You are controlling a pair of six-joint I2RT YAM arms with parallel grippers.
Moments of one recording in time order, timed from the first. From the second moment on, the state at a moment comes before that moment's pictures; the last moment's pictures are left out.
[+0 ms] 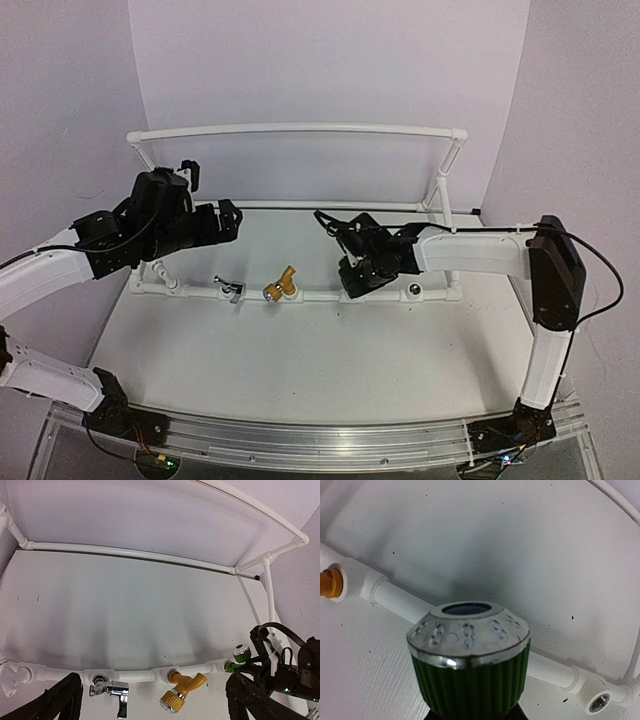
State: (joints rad) left arm -0.80 1.15 1.08 -0.41 -0.40 -0.58; right arm 0.85 1.92 1.43 -0.54 0.30 0.28
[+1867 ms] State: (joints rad) left arm -0.88 1.55 1.47 -0.61 -0.24 -0.63; right arm 0.50 1.47 1.35 -0.67 -0.08 -0.04
